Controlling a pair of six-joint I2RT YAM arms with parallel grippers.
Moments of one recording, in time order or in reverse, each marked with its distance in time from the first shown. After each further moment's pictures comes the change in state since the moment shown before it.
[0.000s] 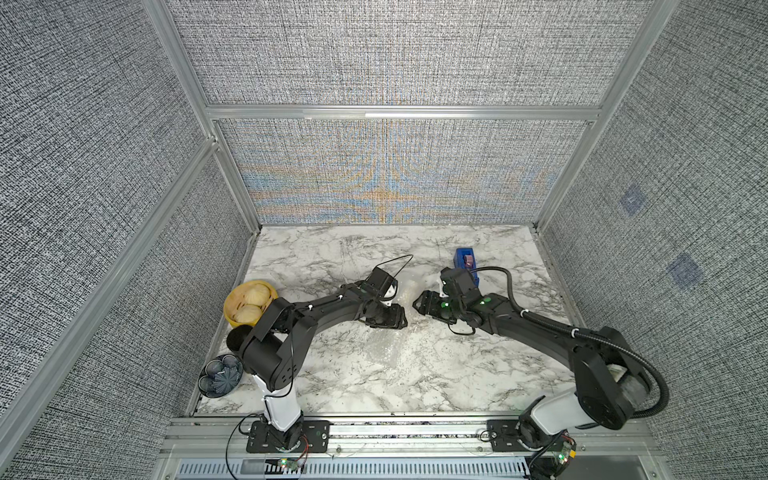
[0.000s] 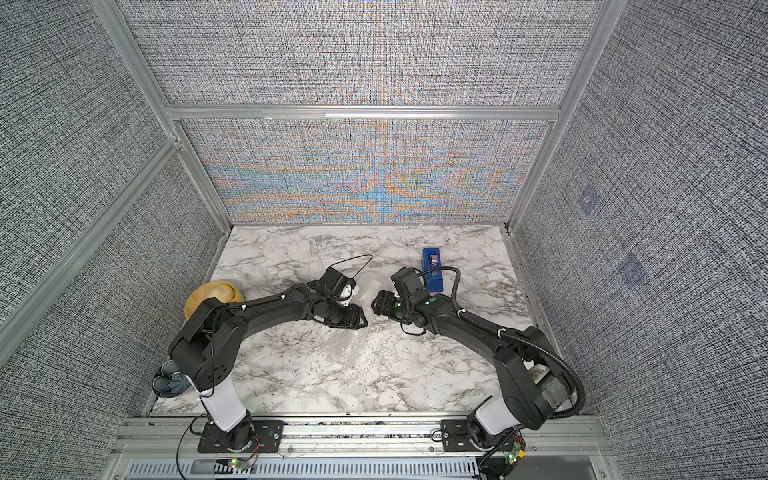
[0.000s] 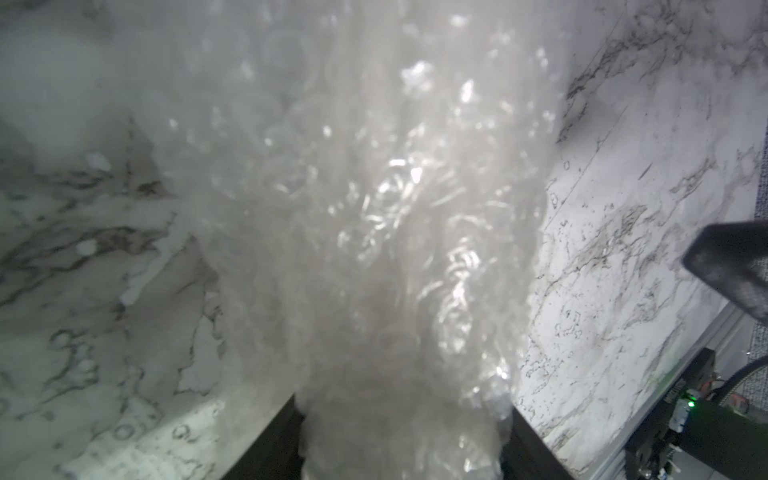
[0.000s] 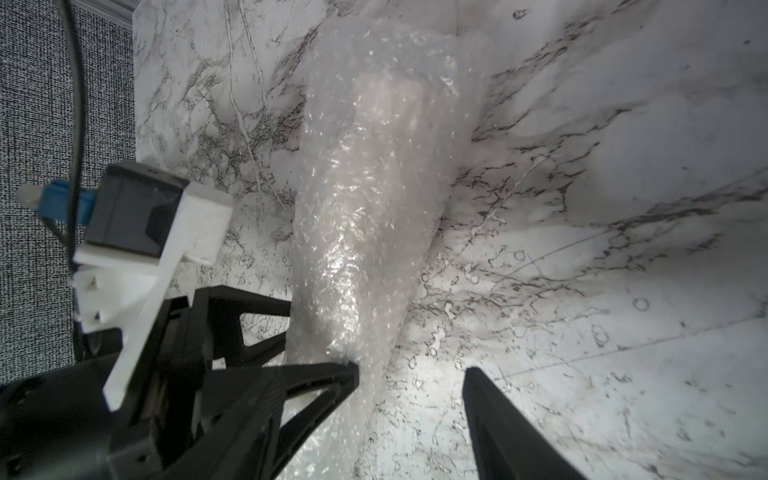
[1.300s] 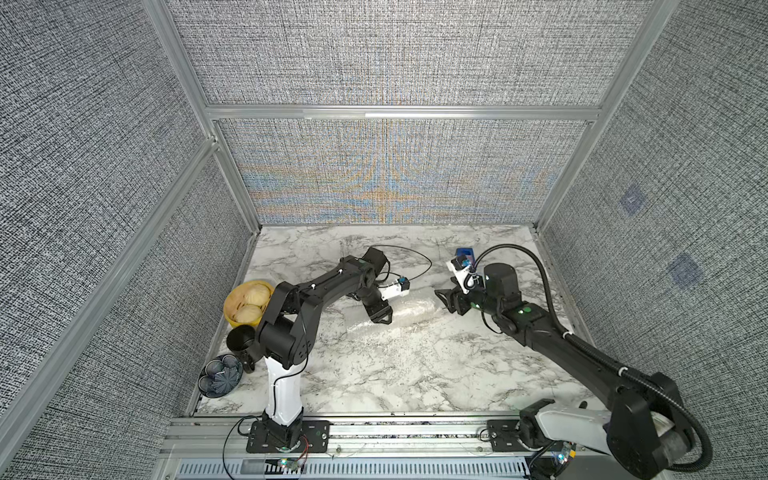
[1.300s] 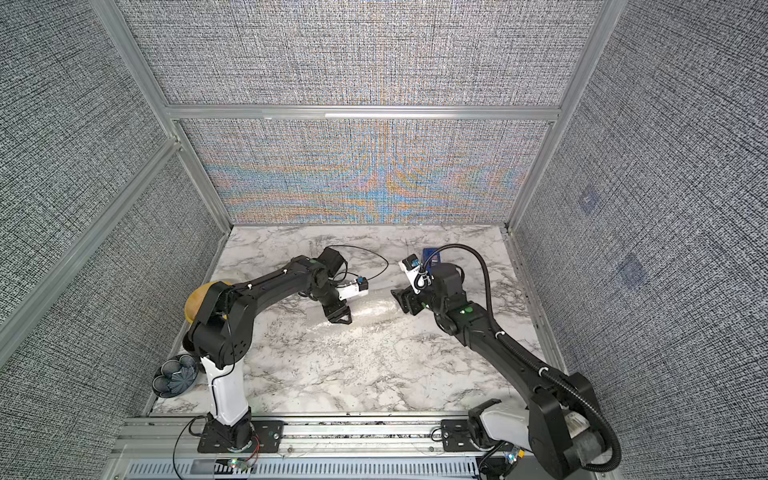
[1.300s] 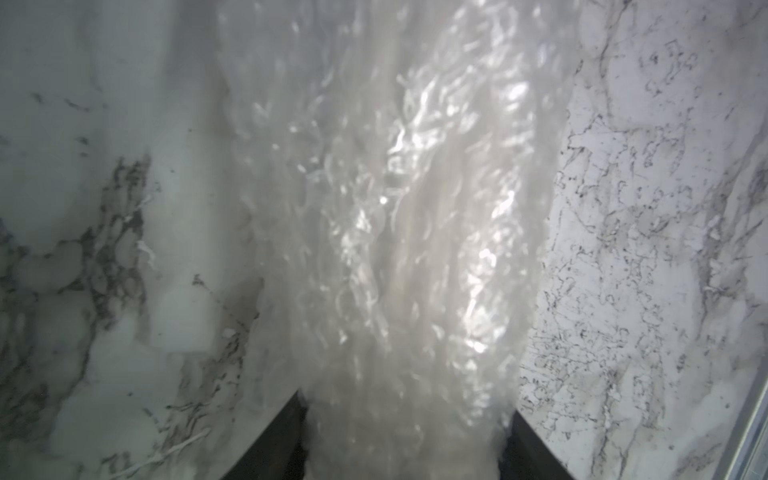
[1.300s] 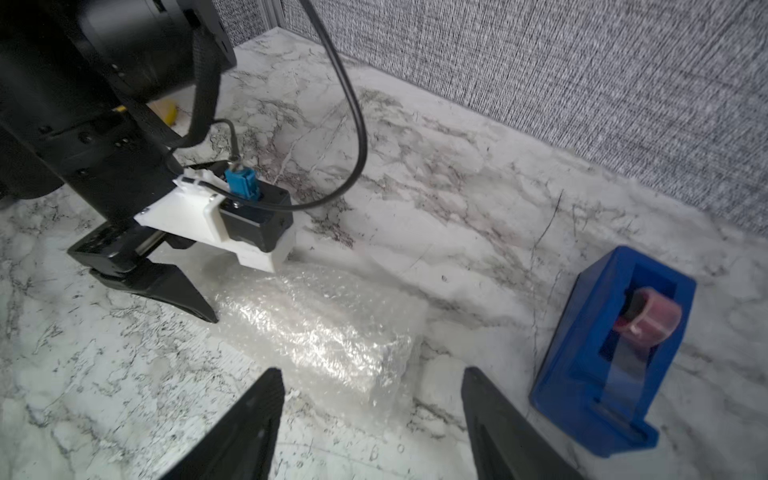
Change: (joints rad) left arm 0.126 0.163 0.318 -0.439 0.008 1.111; right arm -0.198 -0.306 -0.206 0.204 -0.066 -0.905
